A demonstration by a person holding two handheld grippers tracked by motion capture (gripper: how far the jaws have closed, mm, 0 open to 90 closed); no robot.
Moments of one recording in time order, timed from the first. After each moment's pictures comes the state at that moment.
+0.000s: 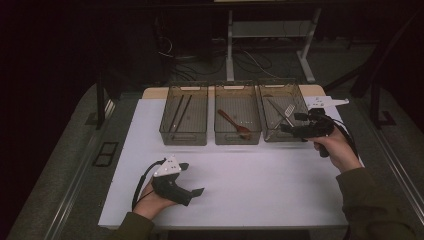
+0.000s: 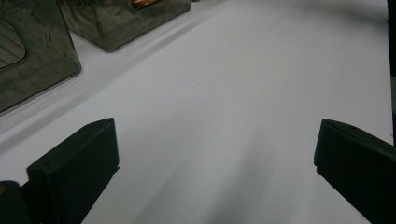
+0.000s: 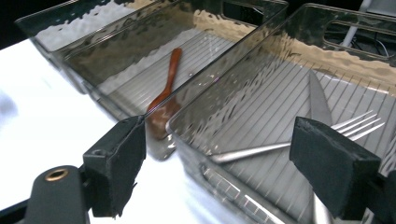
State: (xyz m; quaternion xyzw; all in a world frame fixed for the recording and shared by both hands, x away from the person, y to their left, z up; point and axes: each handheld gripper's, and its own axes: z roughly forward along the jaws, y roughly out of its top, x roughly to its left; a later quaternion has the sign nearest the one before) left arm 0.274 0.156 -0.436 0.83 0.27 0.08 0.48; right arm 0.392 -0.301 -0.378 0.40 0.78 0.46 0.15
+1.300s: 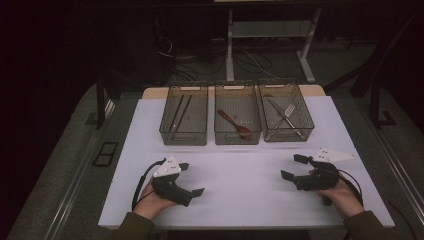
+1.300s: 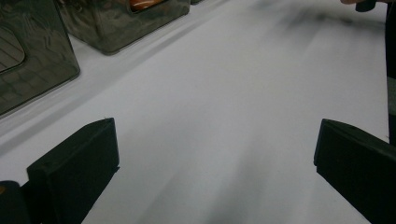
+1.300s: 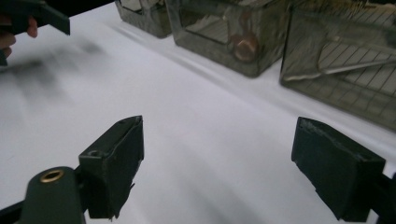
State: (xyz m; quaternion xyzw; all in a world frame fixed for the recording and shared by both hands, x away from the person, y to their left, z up) left arm 0.273 0.155 -0.435 0.83 0.27 0.08 0.48; right arm 0.276 -0.295 -0.434 0.37 0.78 0.49 0.13
